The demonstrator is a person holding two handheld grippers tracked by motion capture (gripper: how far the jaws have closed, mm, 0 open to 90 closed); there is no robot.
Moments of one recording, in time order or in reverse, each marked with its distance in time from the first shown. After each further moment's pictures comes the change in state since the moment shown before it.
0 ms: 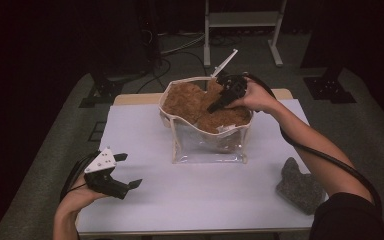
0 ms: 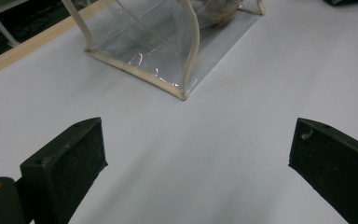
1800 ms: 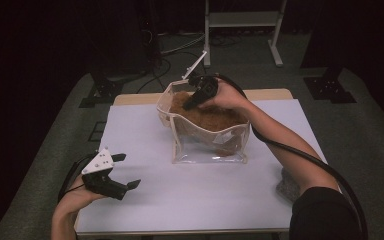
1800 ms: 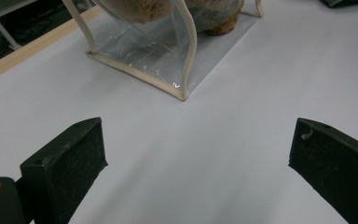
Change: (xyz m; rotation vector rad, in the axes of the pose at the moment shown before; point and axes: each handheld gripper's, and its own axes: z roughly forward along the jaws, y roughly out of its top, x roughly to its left) left arm 0.000 -0.001 -0.005 -0.009 0.001 0.004; right arm 0.015 0.054 0.051 -0.014 0.018 -0.056
